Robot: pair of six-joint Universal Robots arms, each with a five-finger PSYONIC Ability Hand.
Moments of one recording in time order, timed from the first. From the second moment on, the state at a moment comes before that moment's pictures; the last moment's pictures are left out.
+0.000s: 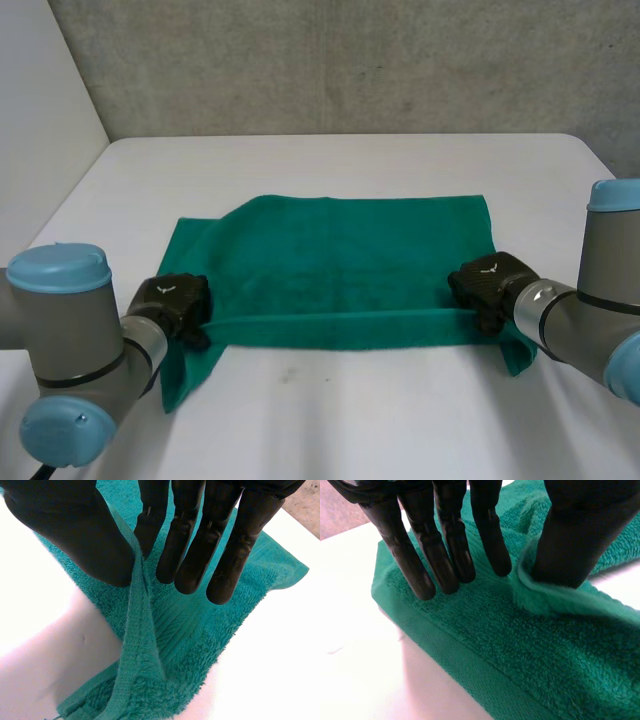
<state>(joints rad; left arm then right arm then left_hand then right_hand) 4.36 -2.04 -1.77 3.33 -1.61 3.26 1.85 -1.08 1.53 0.17 1.38 2.58 0.87 0.85 0.84 0.84 0.66 0.99 1.18 1.19 1.19 1.00</state>
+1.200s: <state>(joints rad) 4.41 -1.97 -1.68 3.21 -1.56 3.36 1.63 -1.21 1.69 0.09 1.29 2.56 1.15 1.20 1.19 1.19 0.96 0.99 1.18 1.18 1.19 0.96</state>
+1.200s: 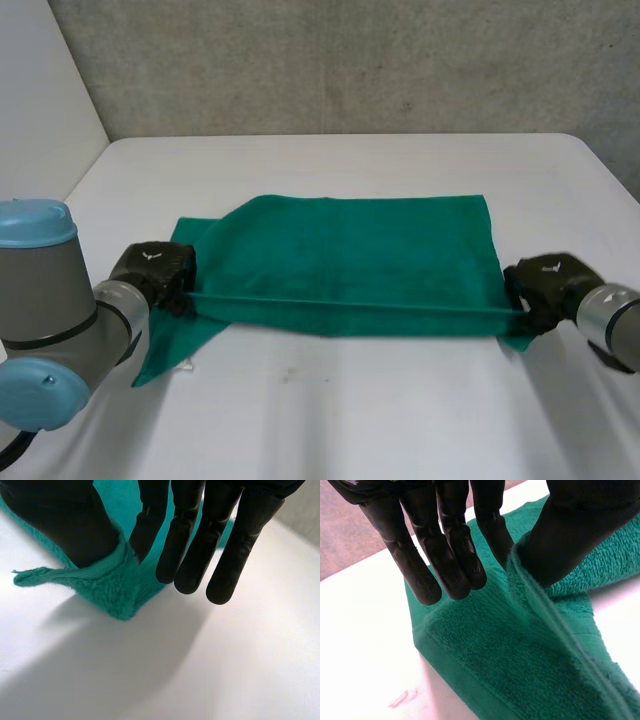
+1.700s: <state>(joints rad) 4.40 -2.15 -1.00 3.39 -1.59 3.72 1.87 -0.87 0.53 0.32 1.53 2.42 1.15 1.20 1.19 1.19 0.96 0.99 1.18 1.19 1.19 0.98</state>
